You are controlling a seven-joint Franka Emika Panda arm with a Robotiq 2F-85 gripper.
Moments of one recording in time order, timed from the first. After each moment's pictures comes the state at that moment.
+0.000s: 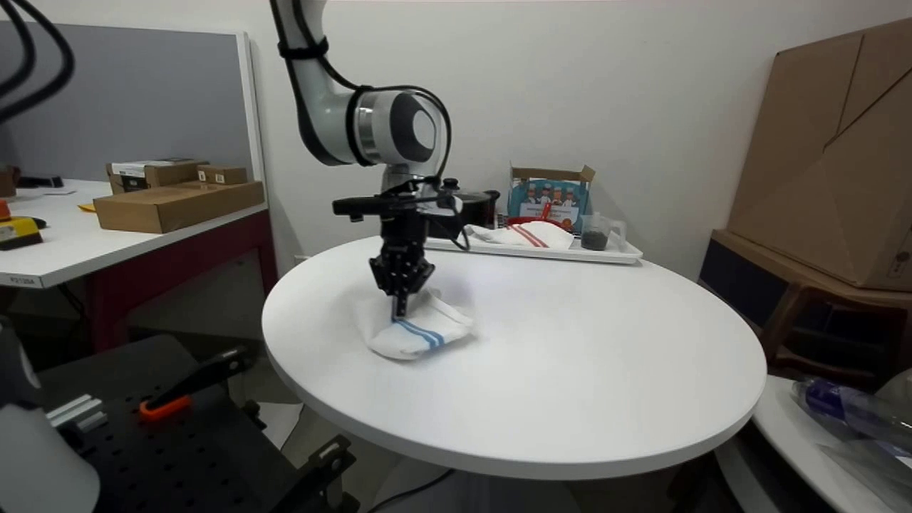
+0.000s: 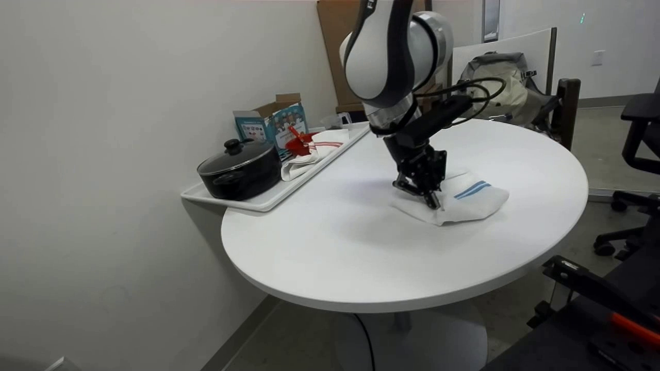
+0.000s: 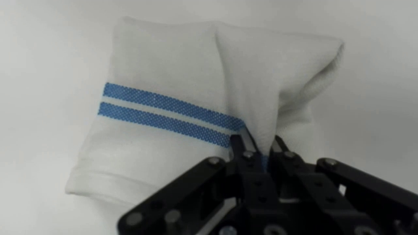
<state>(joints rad) 0.23 0.48 -0.02 -2.23 -0.19 2.37 0.30</state>
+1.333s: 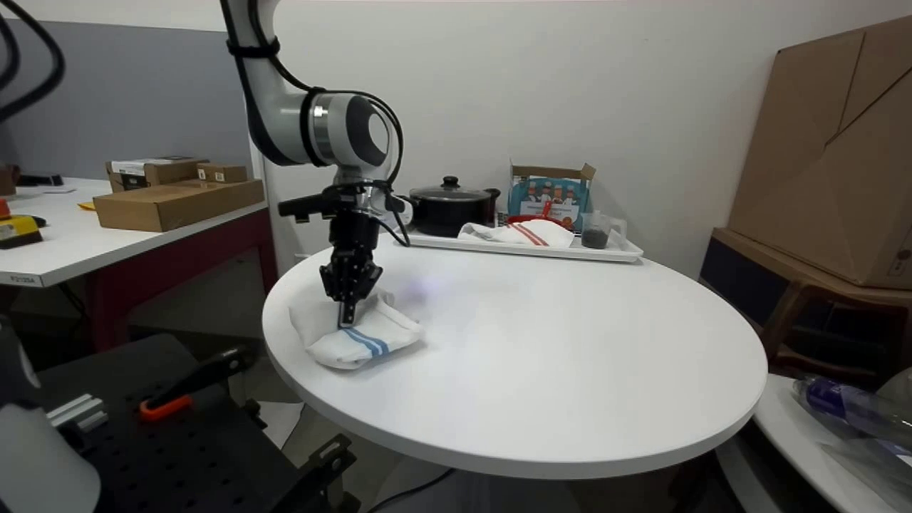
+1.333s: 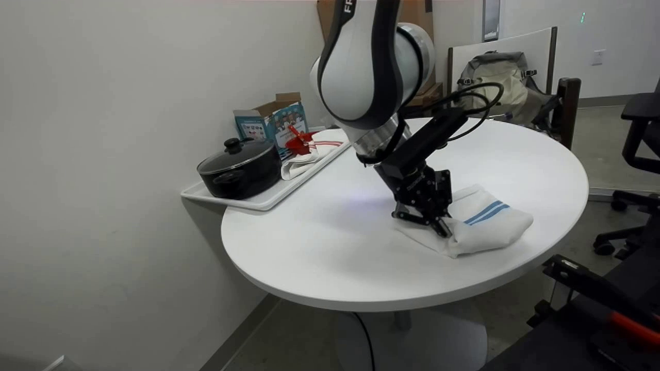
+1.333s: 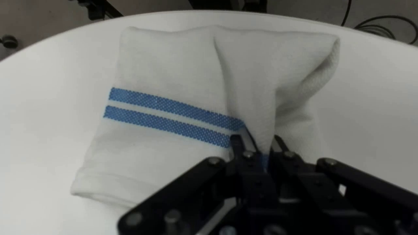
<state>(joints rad) 0.33 0.47 0.02 -2.27 -0.20 2.24 0.47</state>
